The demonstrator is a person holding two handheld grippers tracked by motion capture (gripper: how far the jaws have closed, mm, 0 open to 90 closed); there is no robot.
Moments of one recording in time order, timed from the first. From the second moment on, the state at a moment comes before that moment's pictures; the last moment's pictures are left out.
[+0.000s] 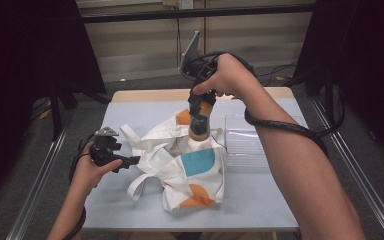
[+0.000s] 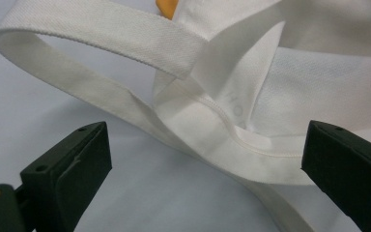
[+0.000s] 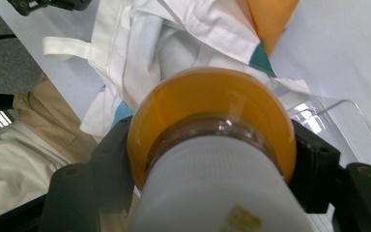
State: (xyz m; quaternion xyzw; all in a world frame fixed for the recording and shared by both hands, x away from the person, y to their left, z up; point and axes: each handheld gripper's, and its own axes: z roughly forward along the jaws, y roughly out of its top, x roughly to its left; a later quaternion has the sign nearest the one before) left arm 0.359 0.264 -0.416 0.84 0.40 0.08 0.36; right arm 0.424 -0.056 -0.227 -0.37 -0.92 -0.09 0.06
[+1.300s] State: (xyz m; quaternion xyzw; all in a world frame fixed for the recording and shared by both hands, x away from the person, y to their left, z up) left arm 0.362 0.268 -0.417 0.84 0.40 0.08 0.35; right arm 0.431 -0.147 -0.264 -0.45 -0.89 -0.06 0.04
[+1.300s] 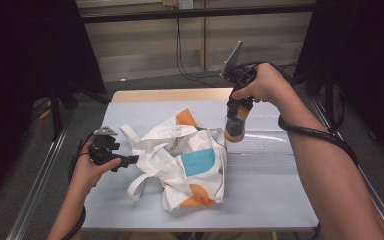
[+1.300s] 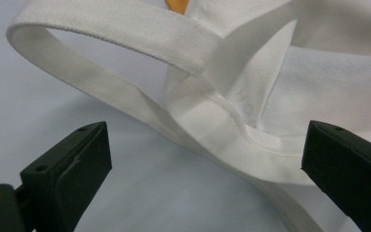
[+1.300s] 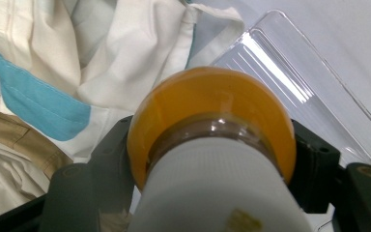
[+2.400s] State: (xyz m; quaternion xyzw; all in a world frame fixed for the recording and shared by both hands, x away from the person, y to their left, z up) left arm 0.364 0.262 -0.415 0.84 0.40 0.08 0.35; right arm 0.420 -0.150 -0.345 -0.45 -0.89 -0.04 0.06
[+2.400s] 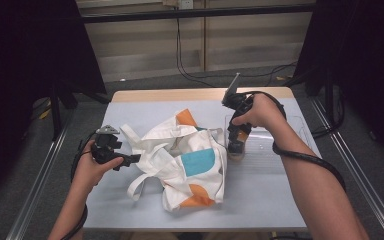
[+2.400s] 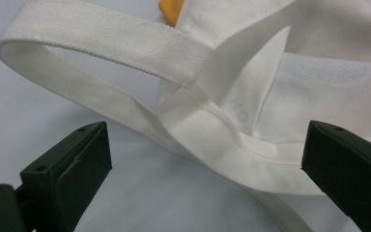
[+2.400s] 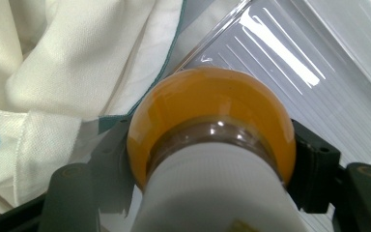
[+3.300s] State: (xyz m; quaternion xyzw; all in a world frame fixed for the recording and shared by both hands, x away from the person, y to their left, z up) left arm 0.360 0.262 -0.415 0.84 0.40 0.09 0.35; right arm 0.401 -0.164 -0.324 -0.46 -0.88 -0.10 0.03
